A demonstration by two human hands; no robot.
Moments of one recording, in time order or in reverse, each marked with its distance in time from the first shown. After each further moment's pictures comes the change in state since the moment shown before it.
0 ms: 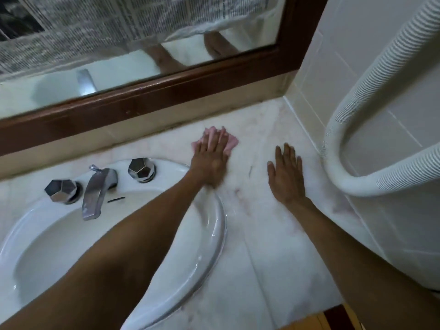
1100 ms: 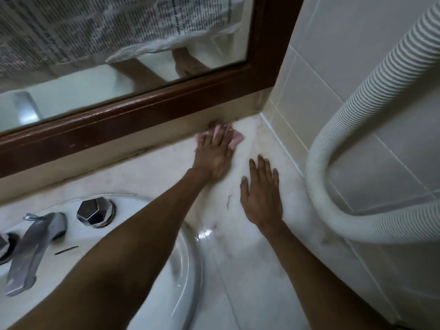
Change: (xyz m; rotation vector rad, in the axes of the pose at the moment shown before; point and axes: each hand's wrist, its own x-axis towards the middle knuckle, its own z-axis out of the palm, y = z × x) left_hand 0.113 0.056 -0.005 -0.094 0.030 0.157; right_hand 0.027 -0.009 0.011 -0.023 0.182 0.020
